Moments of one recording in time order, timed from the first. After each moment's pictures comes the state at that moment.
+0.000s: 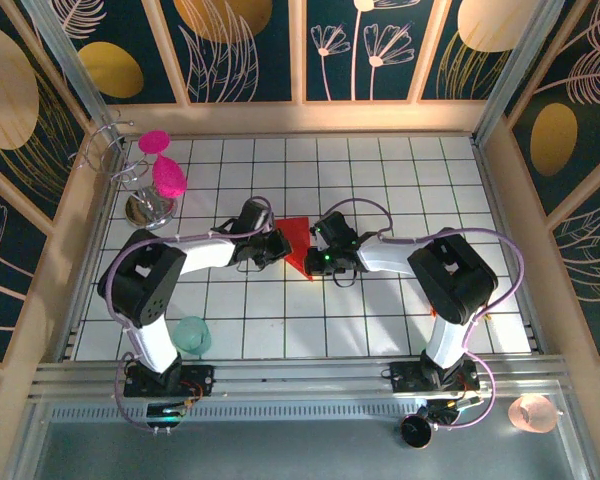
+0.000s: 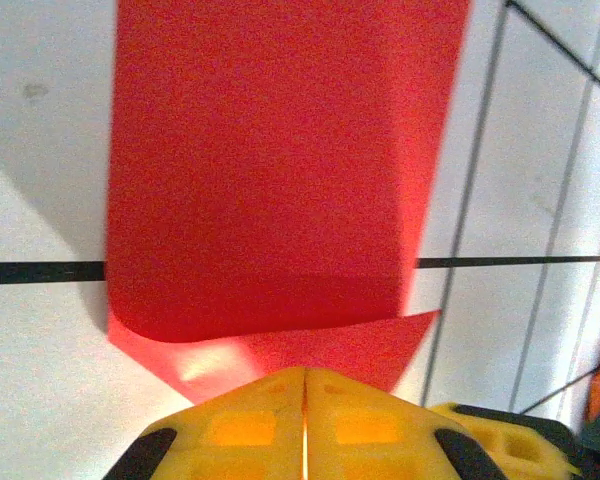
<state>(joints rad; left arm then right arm) -0.57 1.78 0.91 -0.03 0.33 -0.95 0.71 1.78 0.90 -0.13 -0.28 0.57</state>
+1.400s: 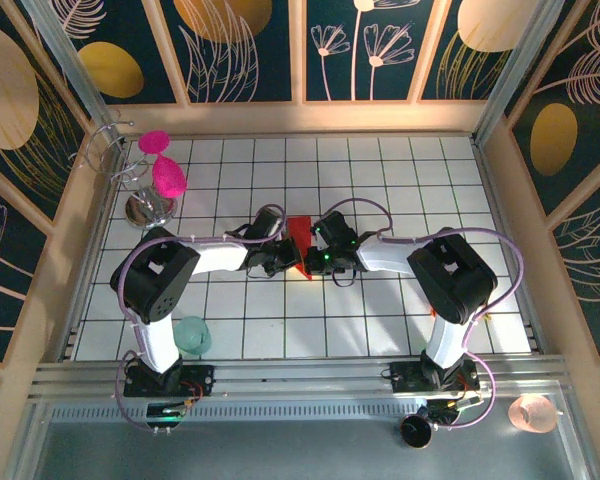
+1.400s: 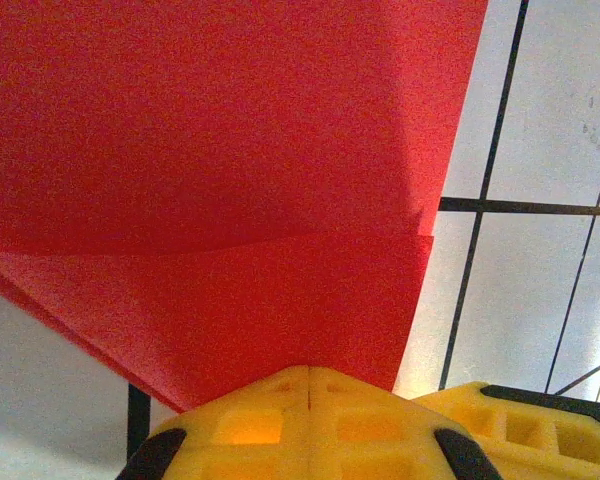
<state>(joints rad) -0.65 1.86 0.94 -0.04 0.31 -0.97 0.71 1.78 0.91 -0.14 -0.28 0.58</state>
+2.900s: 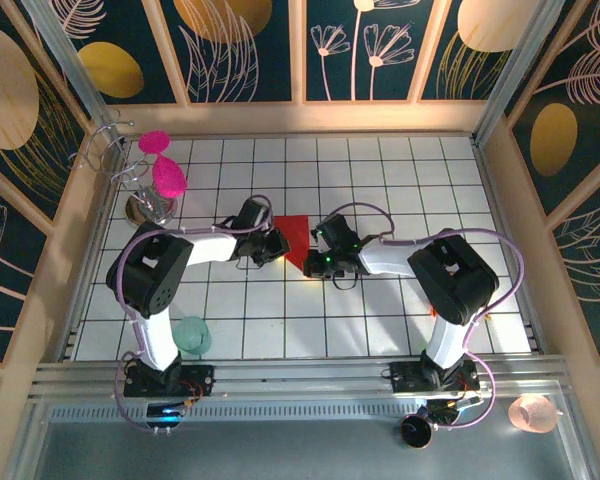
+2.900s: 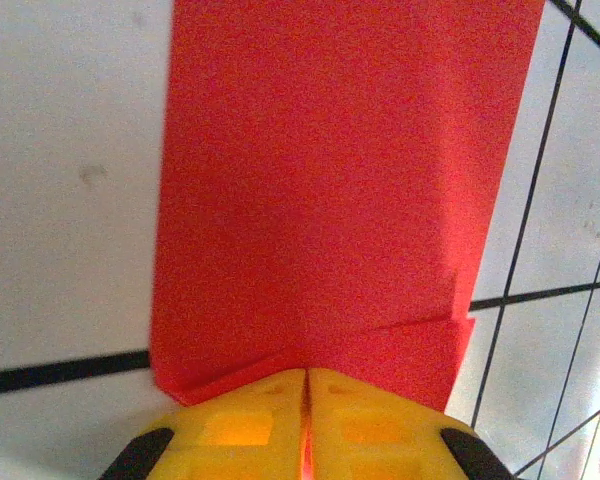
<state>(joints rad) -0.52 1.87 0.96 -0.05 0.34 -0.90 0.71 1.78 0.86 -0.09 -0.33 0.64</state>
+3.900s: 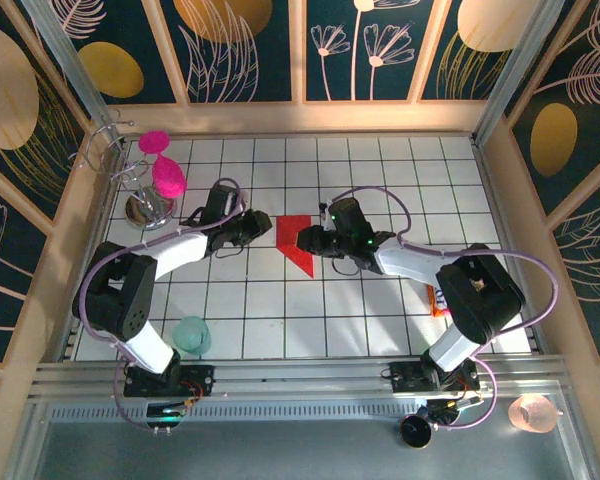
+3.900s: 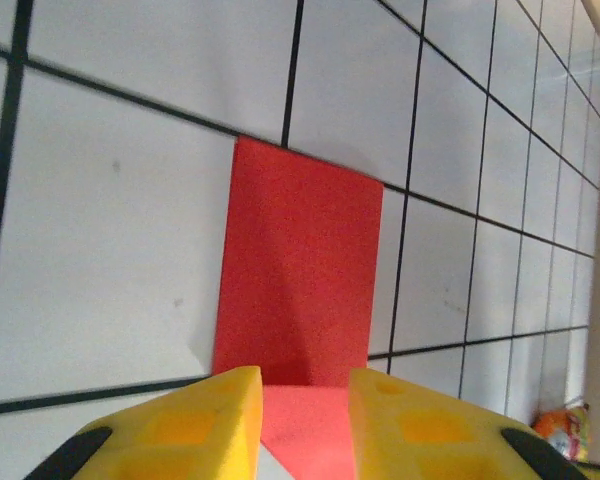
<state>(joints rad) -0.39 1.65 0.87 0.00 0.37 -0.88 0.67 1.62 0.85 0.10 -0.32 0.77</state>
